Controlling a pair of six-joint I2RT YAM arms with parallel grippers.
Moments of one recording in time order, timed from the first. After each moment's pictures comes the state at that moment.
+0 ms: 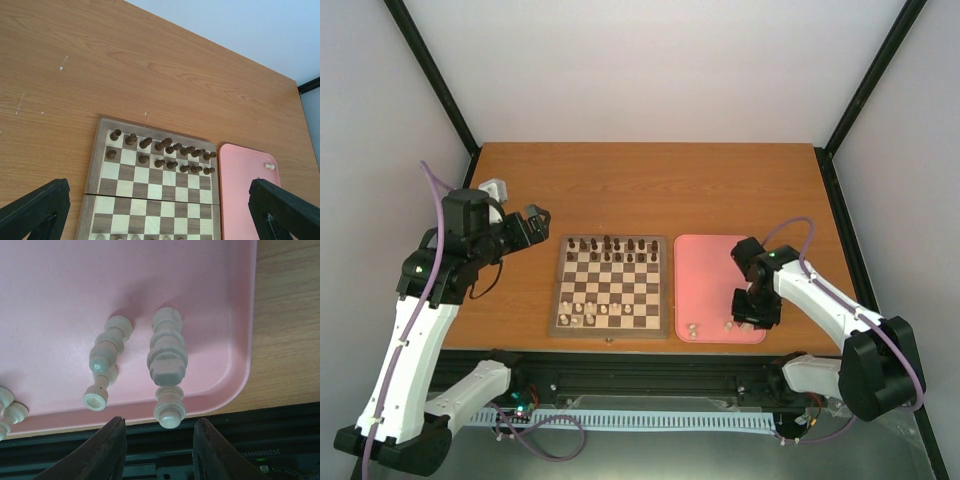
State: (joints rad) left arm -0.24 0.90 1.27 -1.01 0.05 -0.55; right arm 0.39 1.23 0.76 -1.19 -0.08 0.62
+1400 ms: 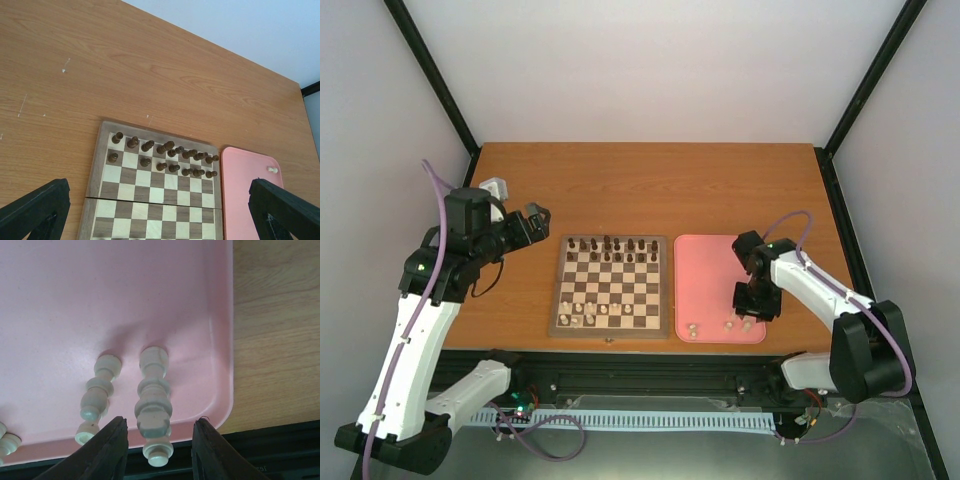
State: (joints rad) left arm -0.24 0.91 1.26 -0.99 0.04 -0.55; right arm 0.34 1.31 0.80 -1.15 -0.03 0.58
